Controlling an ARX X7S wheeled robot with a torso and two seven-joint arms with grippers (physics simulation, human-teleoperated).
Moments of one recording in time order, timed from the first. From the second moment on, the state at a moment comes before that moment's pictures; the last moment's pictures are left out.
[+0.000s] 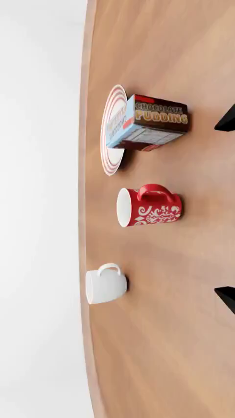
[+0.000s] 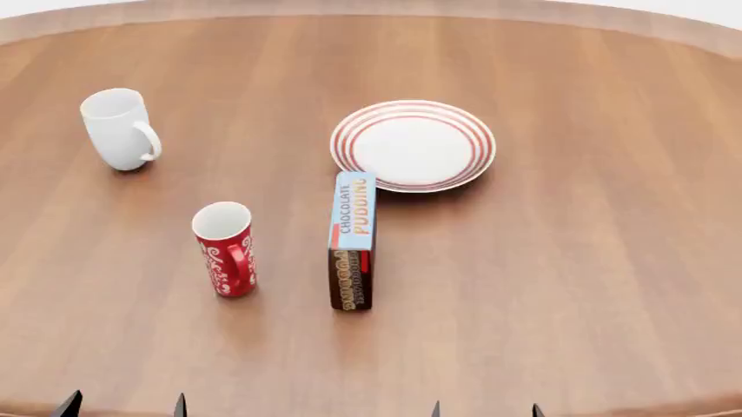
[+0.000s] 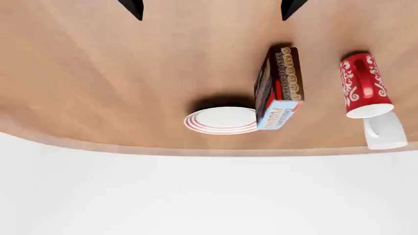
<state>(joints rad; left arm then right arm) 0.00 0.00 0.00 0.00 0.00 0.00 0.00 0.00 0.00 0.00 0.00 0.00 0.00 0.00</state>
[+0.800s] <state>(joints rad) 0.06 -0.09 0.10 0.31 -0.04 -0.05 -0.09 0.01 0.07 -0.09 0.00 0.07 0.01 0.08</state>
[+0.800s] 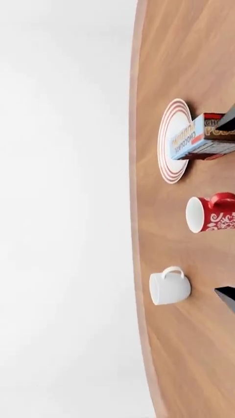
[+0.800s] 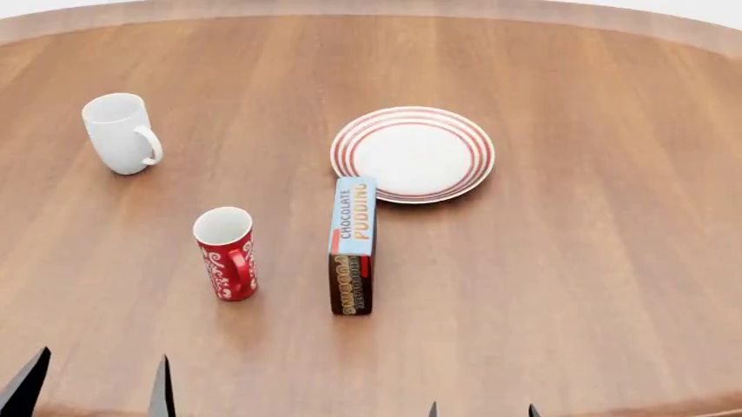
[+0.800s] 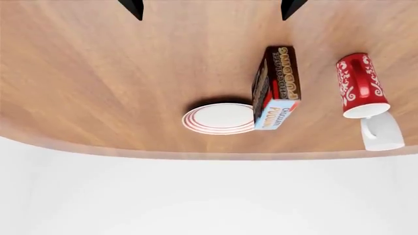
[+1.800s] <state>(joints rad) 0.07 -0.16 0.18 0.69 0.06 -0.12 -0.18 0.01 0.12 -0.15 0.01 0.14 -0.01 0.12</state>
